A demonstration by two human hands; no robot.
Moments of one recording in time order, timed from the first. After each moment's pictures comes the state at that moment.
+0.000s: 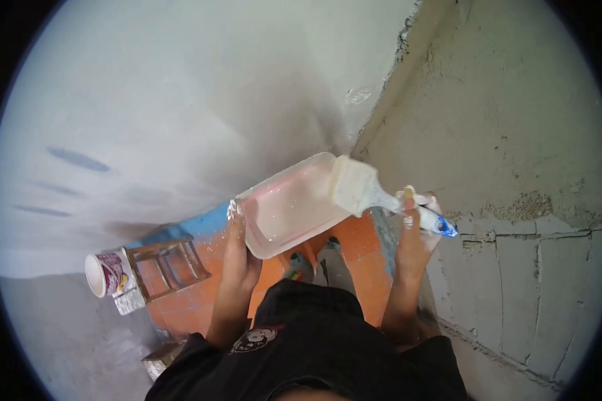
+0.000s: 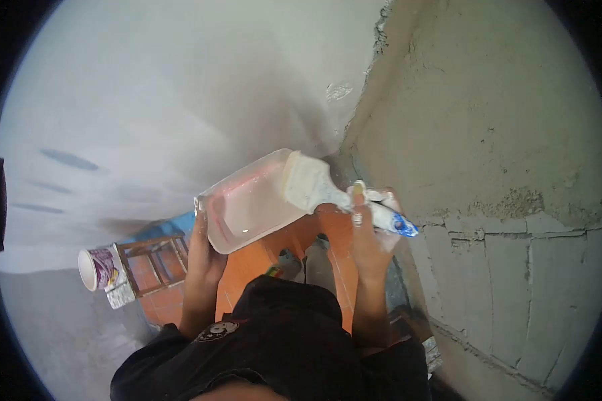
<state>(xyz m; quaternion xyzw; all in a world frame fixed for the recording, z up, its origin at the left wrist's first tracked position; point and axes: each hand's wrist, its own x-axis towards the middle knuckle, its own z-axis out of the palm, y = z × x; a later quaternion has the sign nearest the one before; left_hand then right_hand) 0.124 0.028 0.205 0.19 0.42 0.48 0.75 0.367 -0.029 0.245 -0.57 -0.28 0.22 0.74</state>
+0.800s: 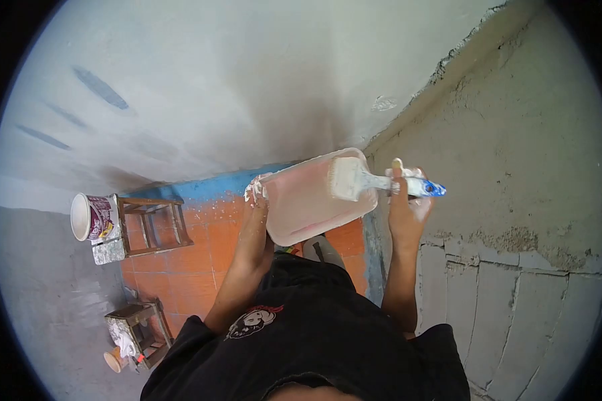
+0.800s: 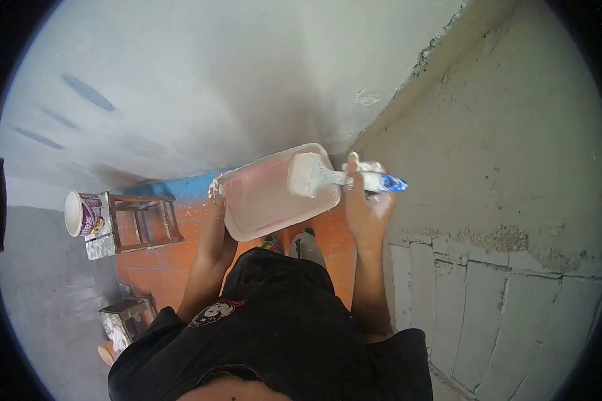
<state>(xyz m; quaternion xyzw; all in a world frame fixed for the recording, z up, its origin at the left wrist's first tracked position) 0.120 -0.004 0.223 0.23 0.43 0.51 0.71 0.351 0.003 0.252 -0.57 -0.43 0.30 0.64</state>
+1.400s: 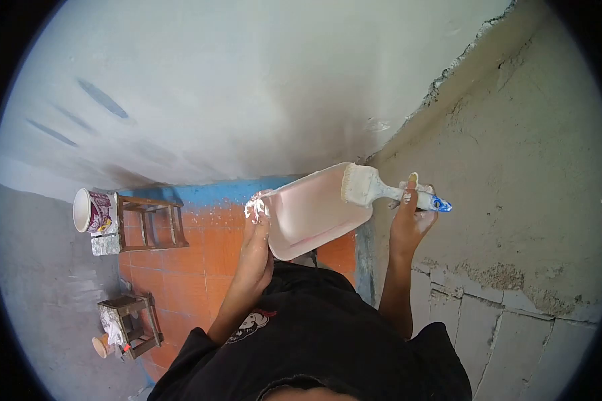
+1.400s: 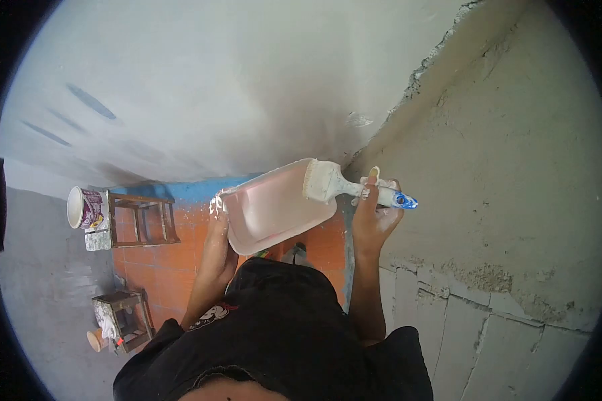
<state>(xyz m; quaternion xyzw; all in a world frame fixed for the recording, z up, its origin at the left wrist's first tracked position) 0.200 -0.001 0.240 0.22 0.47 0.53 0.67 0.431 0.042 0.256 -0.59 -0.37 0.24 0.68</state>
